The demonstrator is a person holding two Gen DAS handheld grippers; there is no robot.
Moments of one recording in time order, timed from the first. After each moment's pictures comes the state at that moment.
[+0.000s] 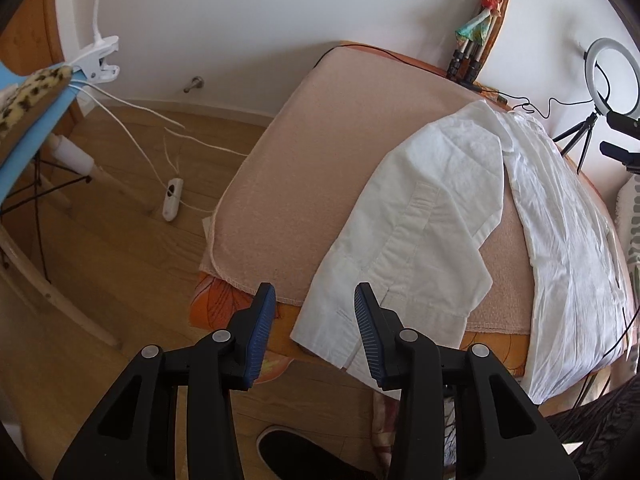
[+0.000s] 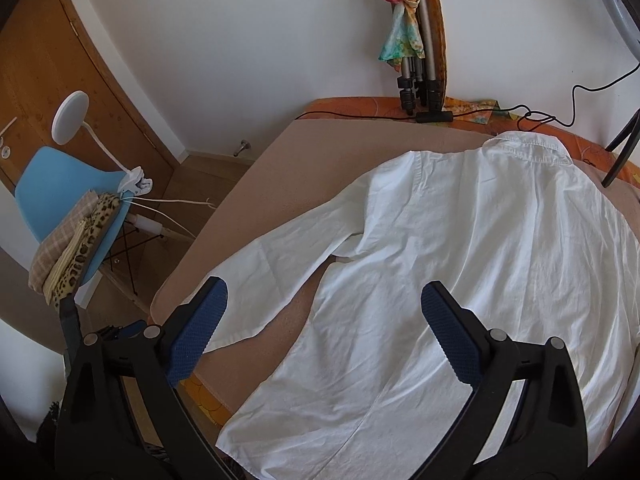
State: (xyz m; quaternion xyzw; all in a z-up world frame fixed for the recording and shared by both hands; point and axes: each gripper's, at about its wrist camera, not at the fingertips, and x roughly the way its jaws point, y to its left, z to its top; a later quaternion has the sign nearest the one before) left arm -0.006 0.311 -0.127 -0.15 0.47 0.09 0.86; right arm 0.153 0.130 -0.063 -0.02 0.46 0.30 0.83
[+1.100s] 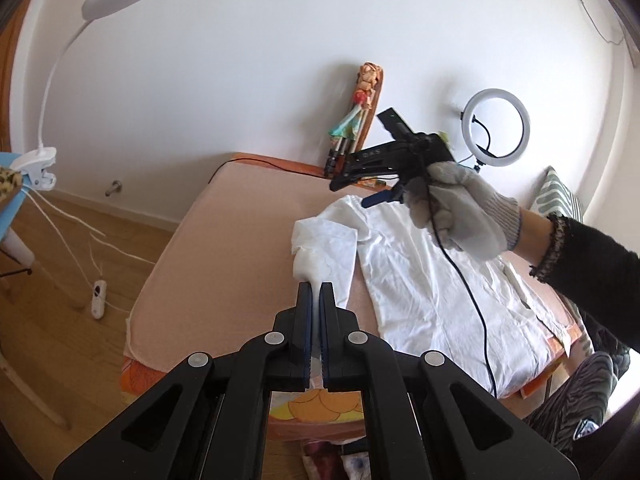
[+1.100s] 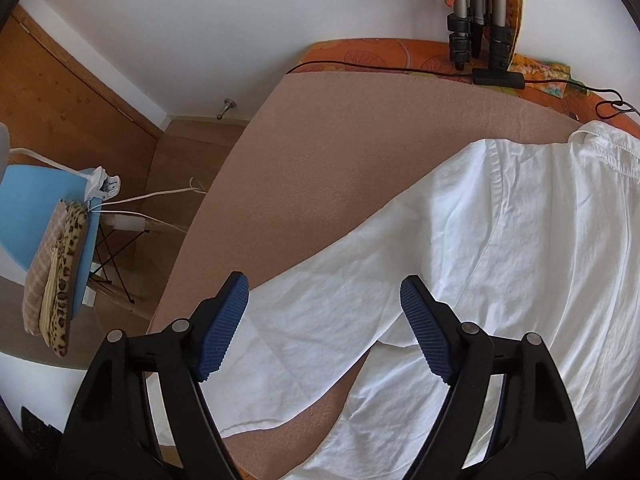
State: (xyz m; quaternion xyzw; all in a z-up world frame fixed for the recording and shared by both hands) left arm -0.039 0.258 -0.029 -0.14 0.28 -0.05 0.95; right arm 0.274 0.237 -0.131 -0.02 0.58 0.27 0.77
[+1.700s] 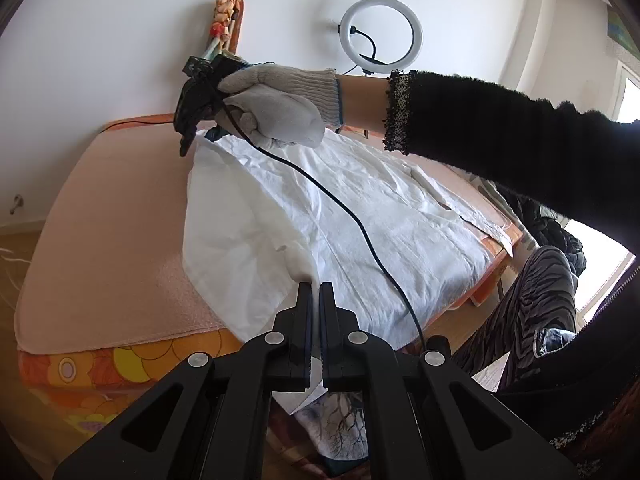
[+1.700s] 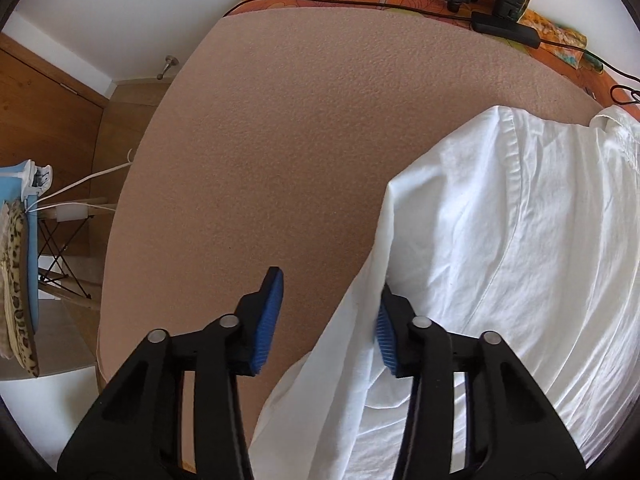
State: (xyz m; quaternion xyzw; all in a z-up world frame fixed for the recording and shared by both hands) left arm -0.047 0.154 -0.059 -0.07 0.35 -0.24 0.91; right arm 0.308 0.254 -0.183 -0.08 0.65 0.20 0.73
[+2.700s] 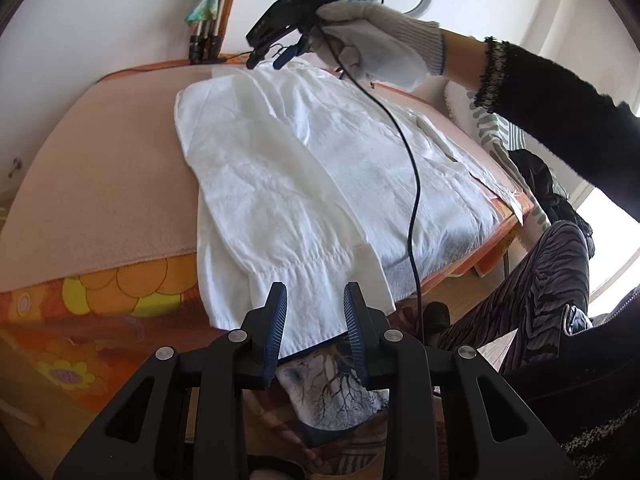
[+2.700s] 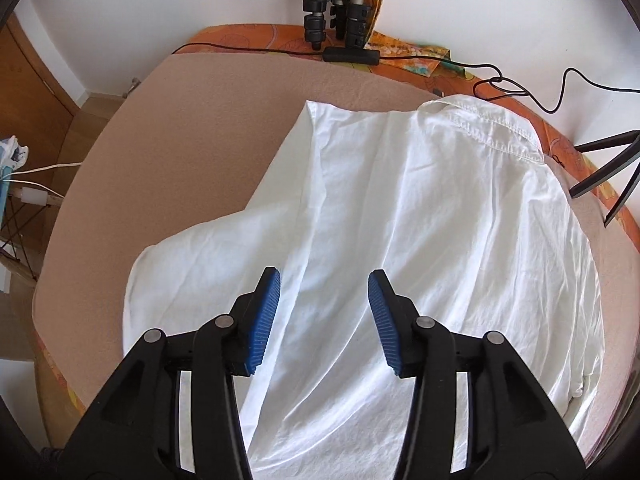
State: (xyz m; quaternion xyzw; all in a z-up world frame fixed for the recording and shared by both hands) left arm -0.052 0.114 -0.109 -0.08 0.44 -0.21 0.87; right arm 0.273 0.133 -0.133 -0.14 0.56 0.17 0.80
